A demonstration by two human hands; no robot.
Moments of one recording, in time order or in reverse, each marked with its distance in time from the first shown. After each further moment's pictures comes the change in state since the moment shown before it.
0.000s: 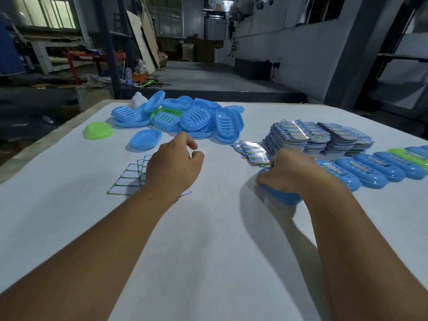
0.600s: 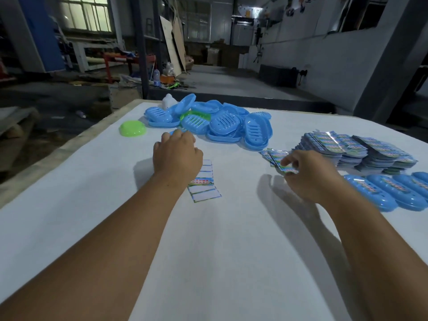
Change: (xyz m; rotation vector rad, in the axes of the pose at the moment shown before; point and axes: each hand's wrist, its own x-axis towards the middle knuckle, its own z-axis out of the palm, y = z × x) left_hand 0.029 -0.047 -0.016 0.387 0.094 -0.033; right_hand 0.018 -0.009 0.016 0.191 0.144 -0.193
